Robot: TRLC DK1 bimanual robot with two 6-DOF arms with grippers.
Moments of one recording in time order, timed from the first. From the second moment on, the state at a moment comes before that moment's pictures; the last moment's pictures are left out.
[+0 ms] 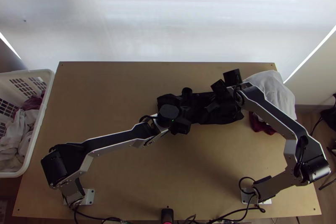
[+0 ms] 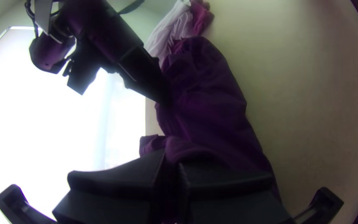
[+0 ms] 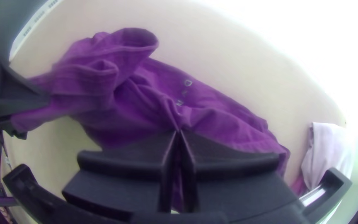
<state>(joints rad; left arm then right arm) -0.95 1.82 1.20 0.29 -0.17 1.19 0.34 1.65 1.22 -0.56 -0.17 -0.27</state>
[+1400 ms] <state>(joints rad) -1.00 1.89 1.33 0.33 -0.19 1.15 0.36 1.74 1.11 -0.45 -0.21 -0.18</state>
